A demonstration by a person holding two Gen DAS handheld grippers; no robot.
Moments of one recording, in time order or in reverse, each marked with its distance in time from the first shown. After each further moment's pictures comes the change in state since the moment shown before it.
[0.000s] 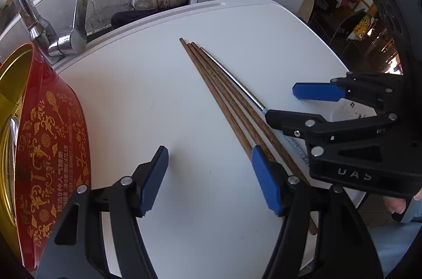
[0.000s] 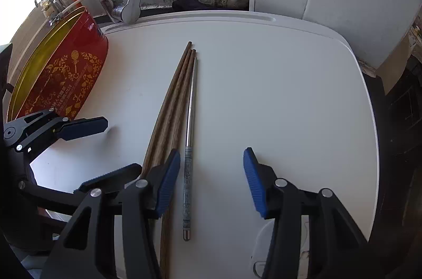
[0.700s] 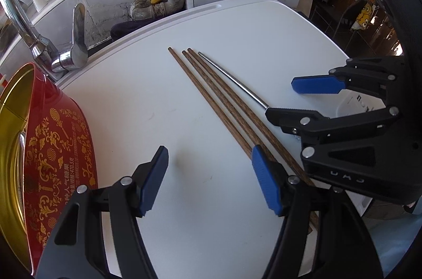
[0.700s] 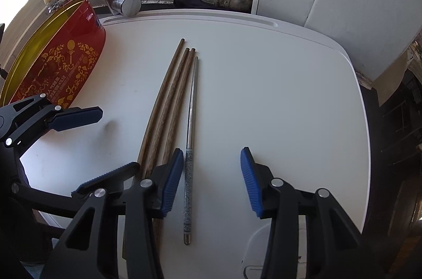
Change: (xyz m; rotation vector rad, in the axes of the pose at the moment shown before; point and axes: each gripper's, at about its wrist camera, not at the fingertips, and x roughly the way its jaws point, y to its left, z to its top) left arm 0.001 -0.009 0.002 0.069 -0.011 0.077; right arm 0.003 0.003 0.004 -0.052 0.007 -0.052
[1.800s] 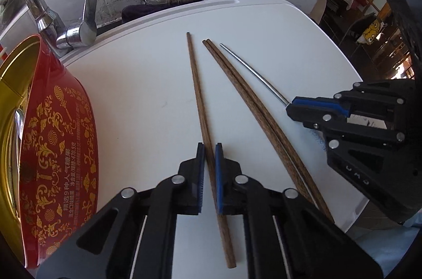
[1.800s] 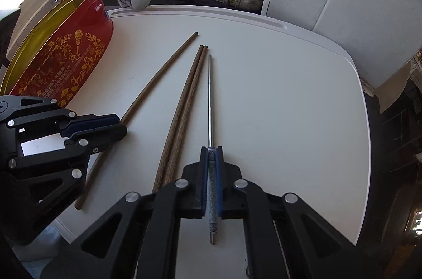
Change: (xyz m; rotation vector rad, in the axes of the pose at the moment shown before) left arm 0.002 0.022 -0.002 -0.135 0.040 -0.060; right arm -0.002 0.005 -0.001 -0.054 0.015 -0.002
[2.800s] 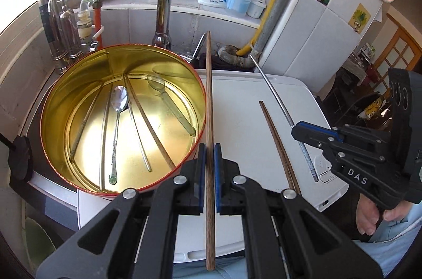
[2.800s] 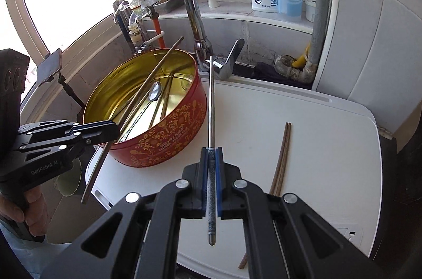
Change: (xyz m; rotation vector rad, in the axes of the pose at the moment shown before) left arm -0.170 0.086 -0.066 -0.299 -0.272 0.029; right arm -0.110 0.087 0.023 -0.064 -0.253 0.232
